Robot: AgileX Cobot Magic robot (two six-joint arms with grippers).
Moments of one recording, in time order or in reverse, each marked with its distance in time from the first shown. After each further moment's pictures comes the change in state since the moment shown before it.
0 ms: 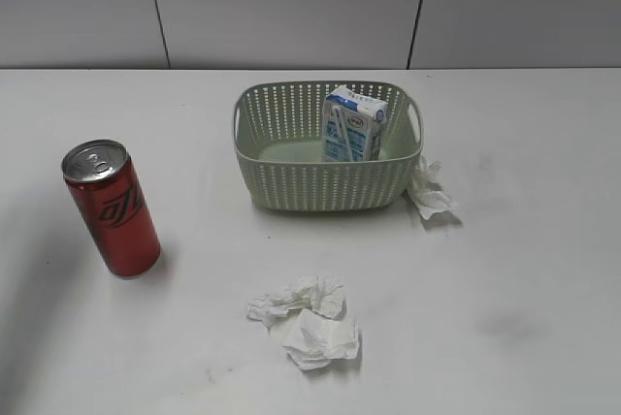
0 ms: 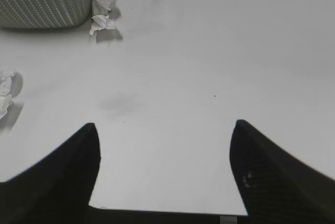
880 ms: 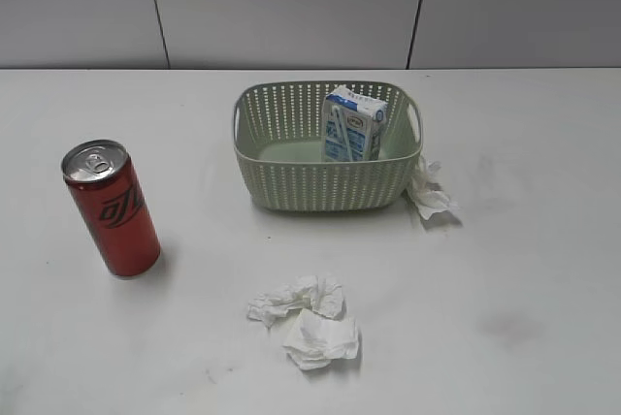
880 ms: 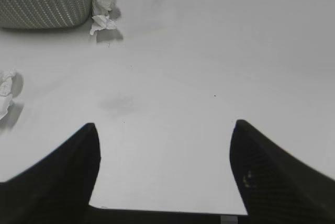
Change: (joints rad) left arm 0.000 -1.044 0.844 0.016 -0.063 0.011; right arm 0.000 0.000 0.000 0.001 0.000 0.001
